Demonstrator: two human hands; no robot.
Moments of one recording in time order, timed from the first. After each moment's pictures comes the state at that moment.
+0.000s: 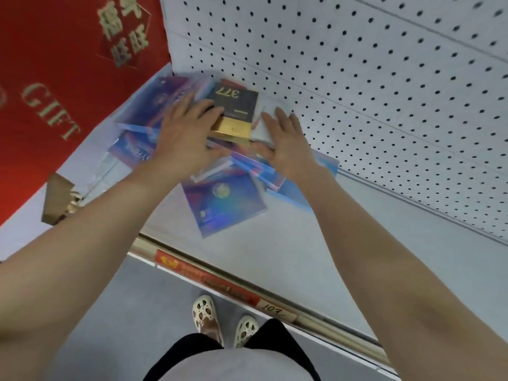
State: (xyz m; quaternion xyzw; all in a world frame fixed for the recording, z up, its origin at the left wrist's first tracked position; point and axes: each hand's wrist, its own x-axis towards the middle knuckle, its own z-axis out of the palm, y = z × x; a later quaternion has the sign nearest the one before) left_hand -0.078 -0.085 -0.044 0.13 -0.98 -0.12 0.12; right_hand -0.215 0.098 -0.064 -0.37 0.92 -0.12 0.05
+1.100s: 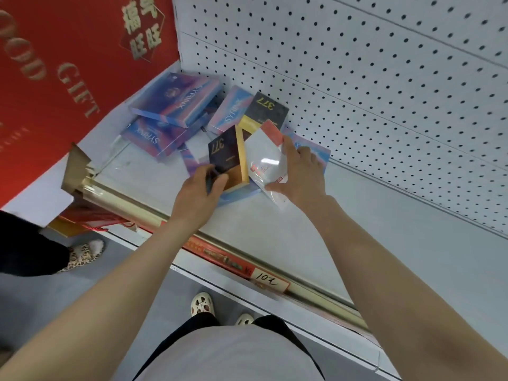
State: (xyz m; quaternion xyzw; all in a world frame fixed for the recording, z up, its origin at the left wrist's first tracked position) left_hand 0.023 0.014 -0.099 0.29 -0.86 -0.41 0.10; right_hand -0.139 0.177 -0.065 -0.30 0.95 -0.04 0.01
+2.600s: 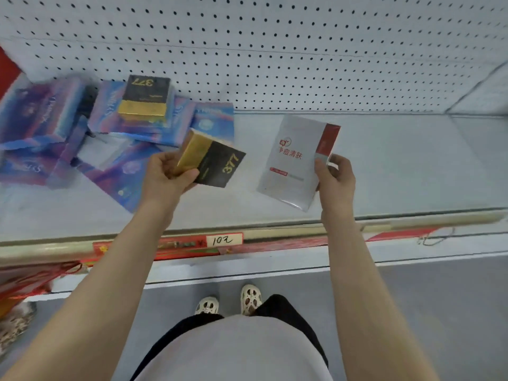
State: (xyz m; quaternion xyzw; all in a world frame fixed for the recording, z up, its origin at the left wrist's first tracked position) left_hand 0.002 0.107 -0.061 0.23 -0.66 -0.72 0.06; right_hand -0.019 0.384 -0.057 0.20 0.73 -0.65 -0.08
